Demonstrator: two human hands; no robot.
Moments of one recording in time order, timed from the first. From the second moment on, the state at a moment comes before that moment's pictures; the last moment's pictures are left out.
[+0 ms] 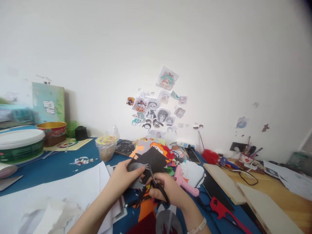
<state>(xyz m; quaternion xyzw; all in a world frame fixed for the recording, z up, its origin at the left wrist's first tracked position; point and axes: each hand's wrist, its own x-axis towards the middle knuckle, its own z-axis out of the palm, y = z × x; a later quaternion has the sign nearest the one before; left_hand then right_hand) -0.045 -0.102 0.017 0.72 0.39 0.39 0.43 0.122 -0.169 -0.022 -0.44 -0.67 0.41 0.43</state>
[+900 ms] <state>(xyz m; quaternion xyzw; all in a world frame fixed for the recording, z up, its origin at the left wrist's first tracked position) -0.040 -0.110 0.018 0.63 0.41 0.41 0.52 0.111 -0.167 -0.022 -0.39 -0.63 0.46 0.50</state>
